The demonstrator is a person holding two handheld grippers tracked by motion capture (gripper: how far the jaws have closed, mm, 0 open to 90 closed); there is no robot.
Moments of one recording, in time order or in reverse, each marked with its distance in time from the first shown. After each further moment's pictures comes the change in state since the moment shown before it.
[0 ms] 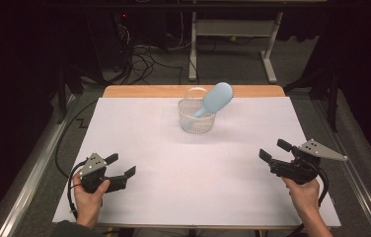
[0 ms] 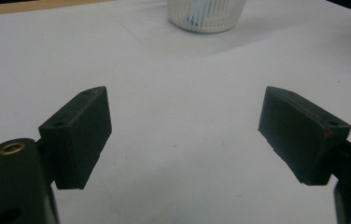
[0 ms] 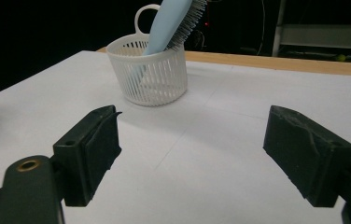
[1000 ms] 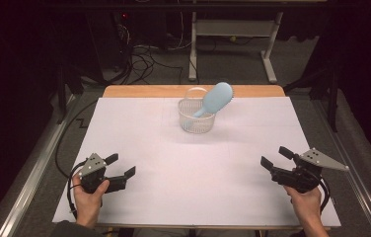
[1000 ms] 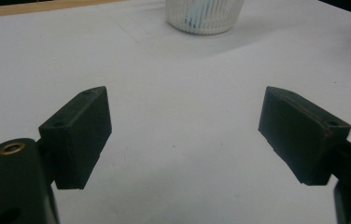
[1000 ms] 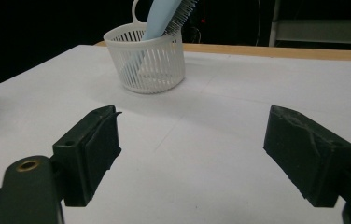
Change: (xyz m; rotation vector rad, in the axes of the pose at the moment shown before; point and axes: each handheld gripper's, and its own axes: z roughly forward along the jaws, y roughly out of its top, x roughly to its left) left arm 0.000 0.000 -0.001 -0.005 -0.005 0.005; right arm 0.002 -0.019 -0.010 0.003 -0.019 0.008
